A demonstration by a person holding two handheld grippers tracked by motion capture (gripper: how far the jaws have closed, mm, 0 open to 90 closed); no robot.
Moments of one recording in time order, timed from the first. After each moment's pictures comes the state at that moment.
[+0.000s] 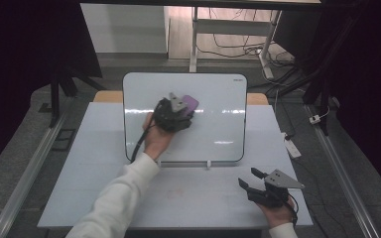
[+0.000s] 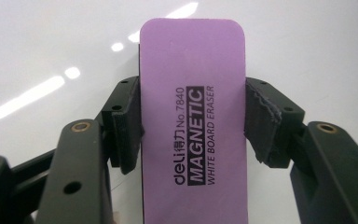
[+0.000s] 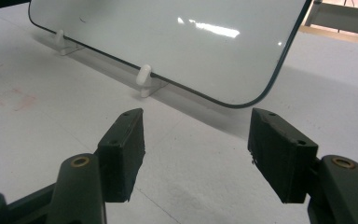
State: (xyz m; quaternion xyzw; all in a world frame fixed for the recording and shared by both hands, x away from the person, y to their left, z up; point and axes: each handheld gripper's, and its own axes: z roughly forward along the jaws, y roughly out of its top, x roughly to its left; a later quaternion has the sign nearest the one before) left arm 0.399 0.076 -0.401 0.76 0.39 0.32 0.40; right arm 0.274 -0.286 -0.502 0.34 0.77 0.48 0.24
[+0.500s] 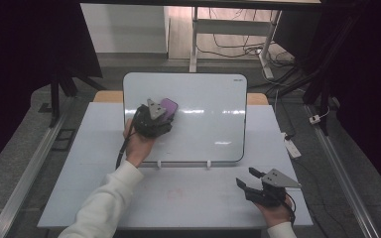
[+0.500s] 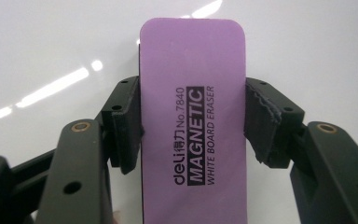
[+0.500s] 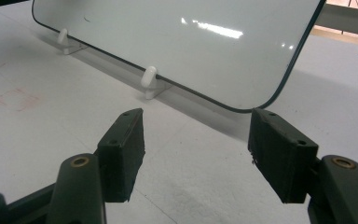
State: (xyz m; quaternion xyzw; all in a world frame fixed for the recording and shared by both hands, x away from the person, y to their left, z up) left arm 0.385 0.092 -0.417 0.76 0.40 0.34 0.39; right arm 0.275 -0.280 -0.502 0.34 0.77 0.48 0.24
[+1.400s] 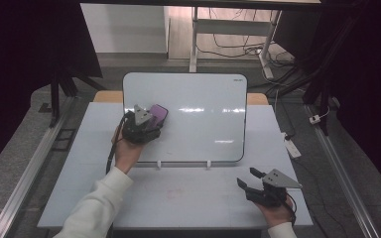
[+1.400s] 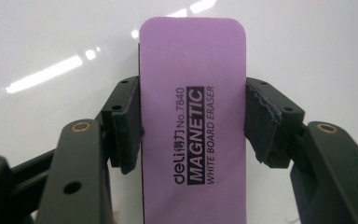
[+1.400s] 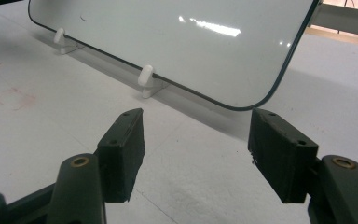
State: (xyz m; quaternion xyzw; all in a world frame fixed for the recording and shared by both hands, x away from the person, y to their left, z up) left arm 0.368 0.138 -0.431 0.75 0.43 0.32 0.40; right arm 0.274 -0.281 -0.502 0.34 0.77 0.48 0.24
